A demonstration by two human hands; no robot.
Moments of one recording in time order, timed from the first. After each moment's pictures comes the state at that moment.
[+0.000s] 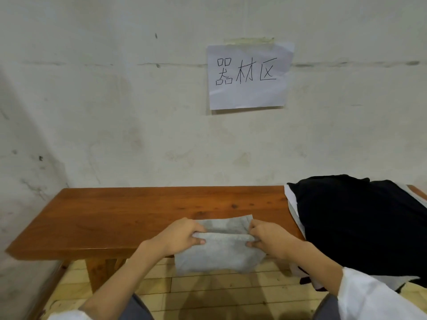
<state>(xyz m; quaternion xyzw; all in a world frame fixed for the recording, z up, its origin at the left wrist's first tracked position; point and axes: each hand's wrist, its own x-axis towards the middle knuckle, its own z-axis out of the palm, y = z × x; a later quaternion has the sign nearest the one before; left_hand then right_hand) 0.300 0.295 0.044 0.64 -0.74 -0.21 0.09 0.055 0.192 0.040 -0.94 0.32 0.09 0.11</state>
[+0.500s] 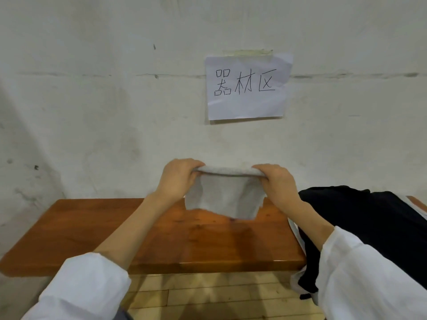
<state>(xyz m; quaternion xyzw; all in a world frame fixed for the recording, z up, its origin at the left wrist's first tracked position) 0.325 0.212 0.149 0.65 -0.68 0.12 0.31 0.080 0.104 0.126 -0.85 0.40 -0.34 0.01</state>
